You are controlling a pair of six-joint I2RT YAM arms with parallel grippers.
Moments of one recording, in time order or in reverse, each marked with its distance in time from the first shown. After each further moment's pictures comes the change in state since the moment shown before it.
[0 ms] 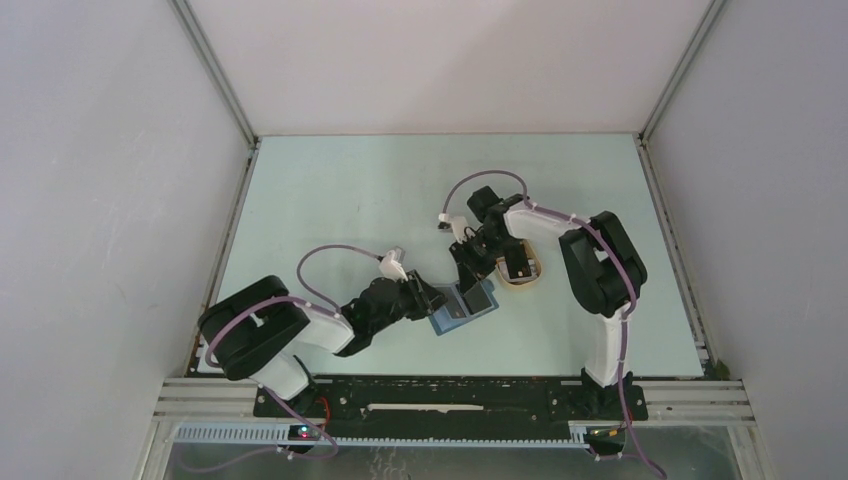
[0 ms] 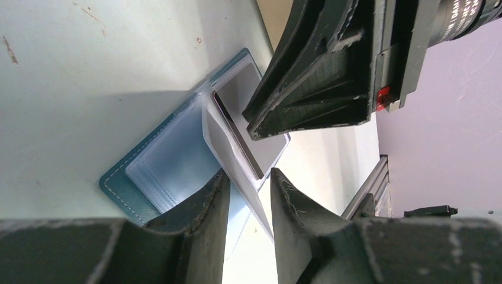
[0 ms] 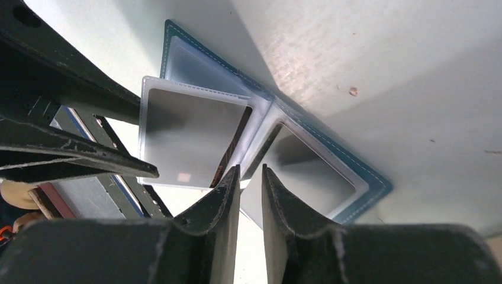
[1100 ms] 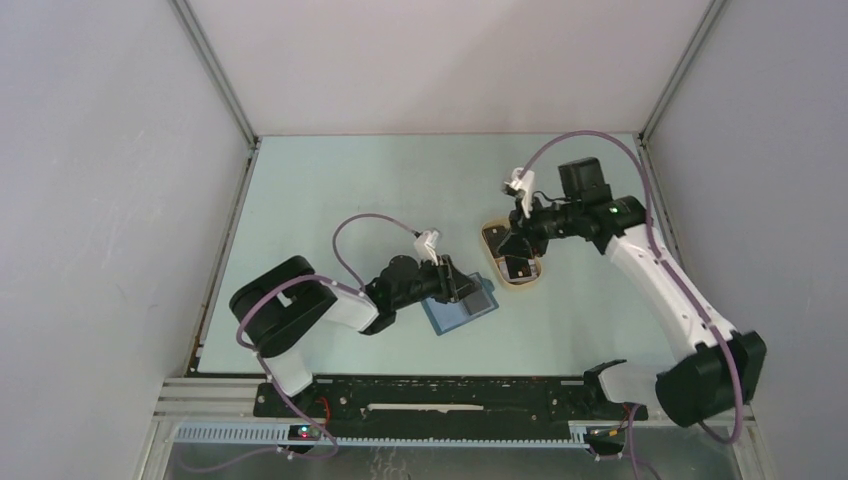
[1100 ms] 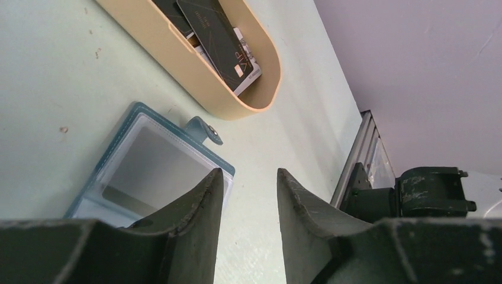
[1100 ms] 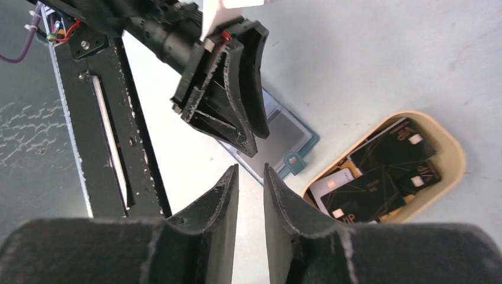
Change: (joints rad) left arm 0.019 0.169 0.218 0.079 0.240 0.196; right arm -0.202 -0.667 -0.098 -0.065 -0.136 -0.274
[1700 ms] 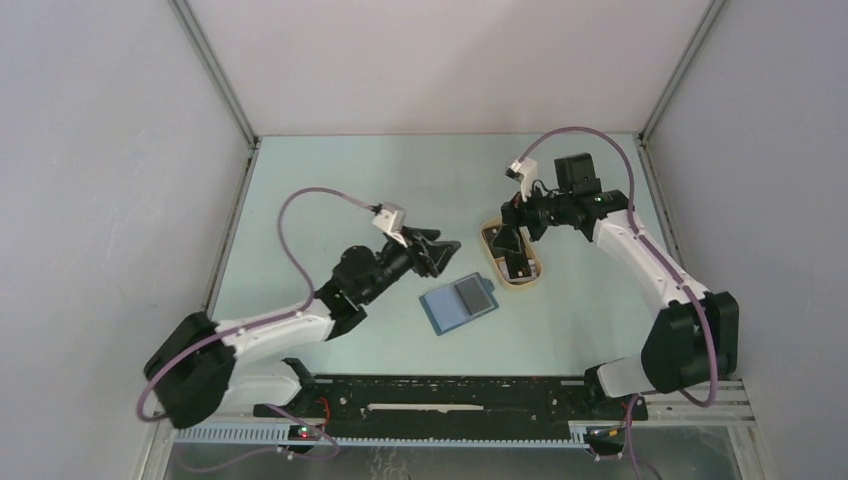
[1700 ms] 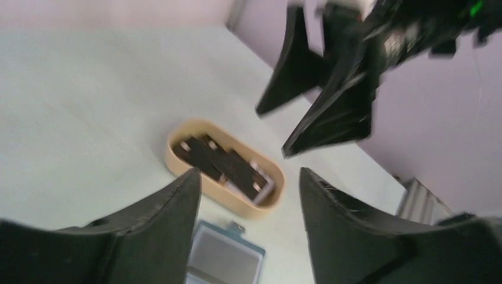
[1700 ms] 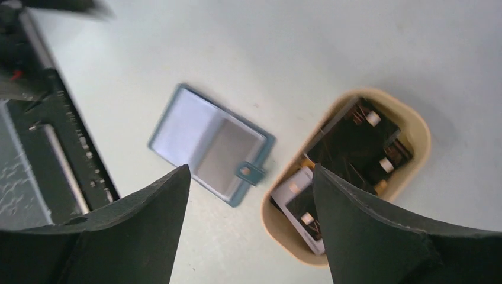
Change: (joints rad) left arm 0.037 -0.439 0.006 -0.187 -0.160 0.374; right arm -0.081 0.069 -0.056 0.222 0.019 0.129
